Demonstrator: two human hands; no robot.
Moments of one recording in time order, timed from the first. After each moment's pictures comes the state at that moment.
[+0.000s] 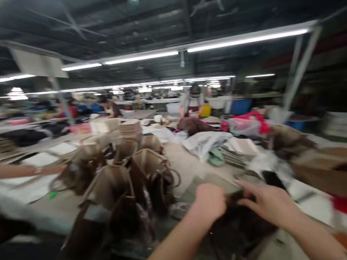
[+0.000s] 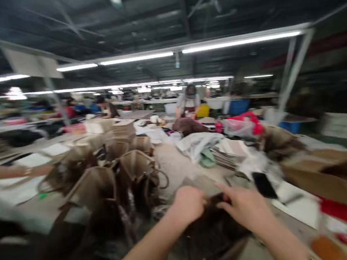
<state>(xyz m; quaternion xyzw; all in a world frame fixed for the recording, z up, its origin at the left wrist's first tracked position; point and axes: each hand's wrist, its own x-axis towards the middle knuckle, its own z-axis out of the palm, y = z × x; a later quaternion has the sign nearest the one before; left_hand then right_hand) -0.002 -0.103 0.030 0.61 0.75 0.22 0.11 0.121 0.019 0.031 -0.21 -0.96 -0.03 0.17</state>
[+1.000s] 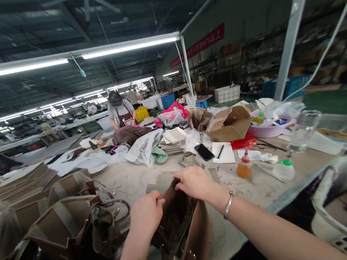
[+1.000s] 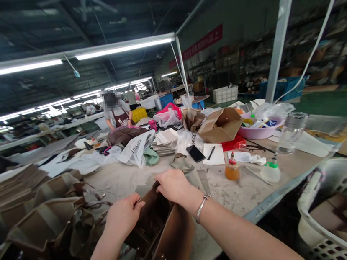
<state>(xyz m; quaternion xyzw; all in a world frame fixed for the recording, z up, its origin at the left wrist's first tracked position) -0.017 -0.080 0.023 0.57 0.82 -0.03 -0.02 0.134 0.026 0.030 -0.33 -0.94 0.03 0.12</state>
